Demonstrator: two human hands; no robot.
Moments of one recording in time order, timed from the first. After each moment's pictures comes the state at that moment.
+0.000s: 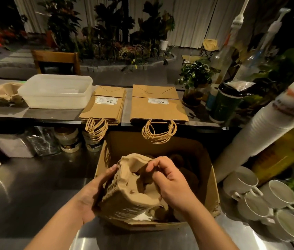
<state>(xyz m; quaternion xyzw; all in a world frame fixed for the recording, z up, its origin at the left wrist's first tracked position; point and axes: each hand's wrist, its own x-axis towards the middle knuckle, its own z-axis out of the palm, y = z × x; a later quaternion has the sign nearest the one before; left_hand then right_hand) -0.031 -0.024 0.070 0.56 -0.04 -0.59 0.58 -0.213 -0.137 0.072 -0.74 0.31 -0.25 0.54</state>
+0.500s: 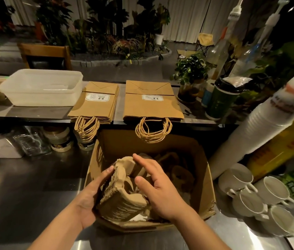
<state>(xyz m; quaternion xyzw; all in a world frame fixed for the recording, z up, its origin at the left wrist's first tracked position) -0.036 -0.031 0.058 0.56 -0.04 -0.60 0.57 -0.207 -0.139 0.052 -0.80 0.30 -0.18 0.49</state>
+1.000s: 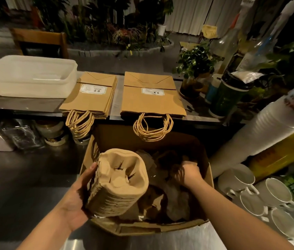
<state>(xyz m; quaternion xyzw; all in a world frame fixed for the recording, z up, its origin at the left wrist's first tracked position) -0.025 -0.042 0.041 0.46 0.03 -0.61 0.65 -0.241 -0.284 -0.043 -0.77 0.59 0.14 0.18</state>
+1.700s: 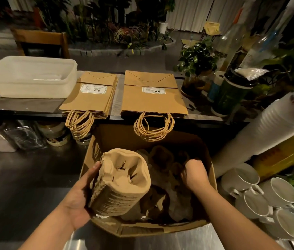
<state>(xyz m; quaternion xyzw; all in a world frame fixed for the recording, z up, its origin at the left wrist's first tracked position) -0.030 -0.049 0.044 0.45 0.00 -0.59 0.67 -0.248 -0.272 -0.033 -0.72 0.64 -0.08 0.24</state>
